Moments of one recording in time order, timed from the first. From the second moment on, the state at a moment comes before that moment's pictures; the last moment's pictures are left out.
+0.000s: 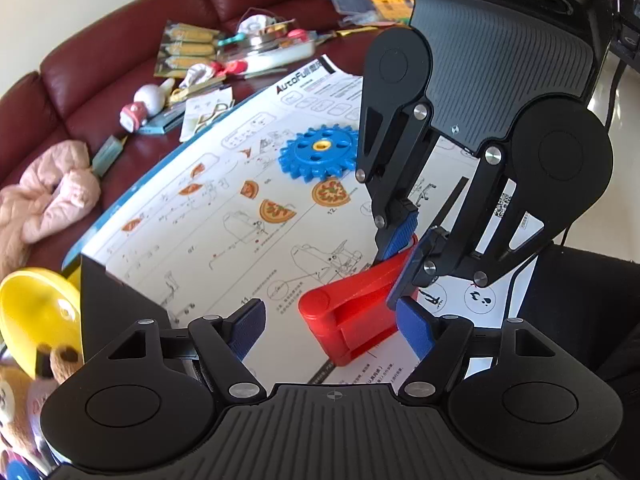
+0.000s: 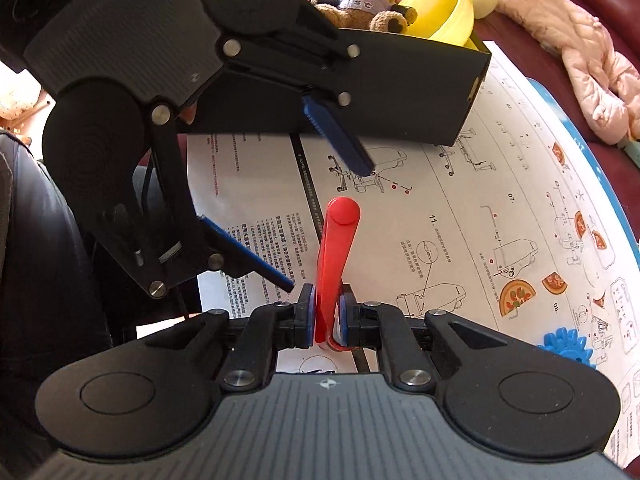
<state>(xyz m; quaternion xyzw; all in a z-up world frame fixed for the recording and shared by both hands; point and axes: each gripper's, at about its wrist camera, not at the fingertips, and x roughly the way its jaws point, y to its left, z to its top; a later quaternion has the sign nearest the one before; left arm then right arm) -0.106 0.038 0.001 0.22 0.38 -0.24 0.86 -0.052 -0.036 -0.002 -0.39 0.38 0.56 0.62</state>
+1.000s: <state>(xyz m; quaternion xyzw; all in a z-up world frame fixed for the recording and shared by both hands) -0.084 0.021 -0.032 0.21 0.42 -0.28 0.84 -0.036 -0.062 -0.008 -0.34 0.38 0.54 0.66</state>
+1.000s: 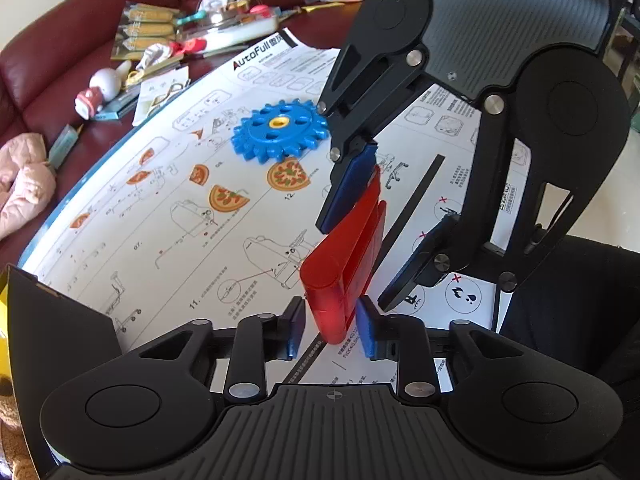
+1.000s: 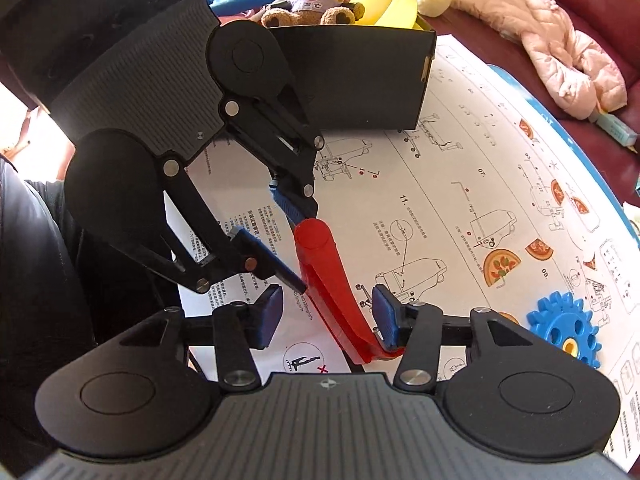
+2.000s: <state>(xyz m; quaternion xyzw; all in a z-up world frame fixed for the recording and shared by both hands) -0.067 0.017 -0.059 0.15 0.42 -0.28 0.85 -0.036 -0.050 -0.017 -0.48 0.37 0.57 0.56</state>
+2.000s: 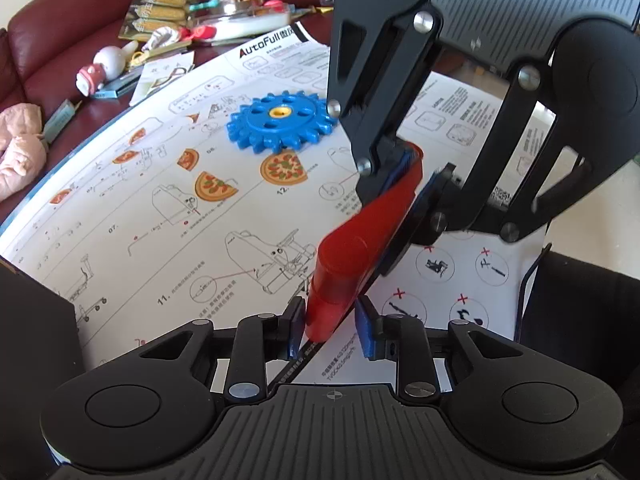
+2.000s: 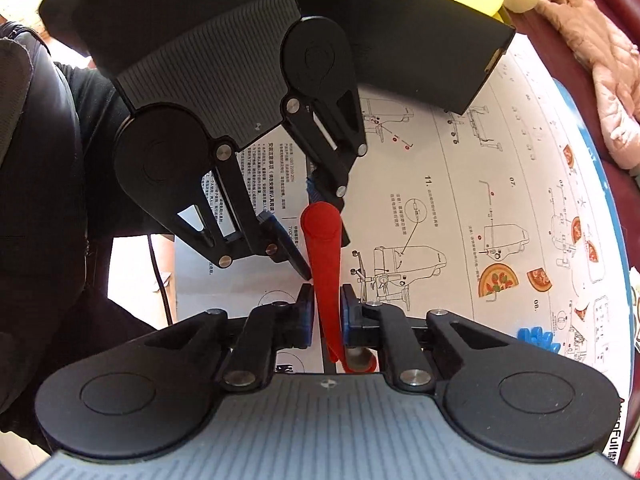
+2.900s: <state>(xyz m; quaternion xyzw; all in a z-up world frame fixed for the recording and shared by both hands) -0.046 0.002 -0.065 0.18 0.42 -0.31 0.83 0.007 -0.059 -0.028 -0.39 0.44 0.56 0.58</state>
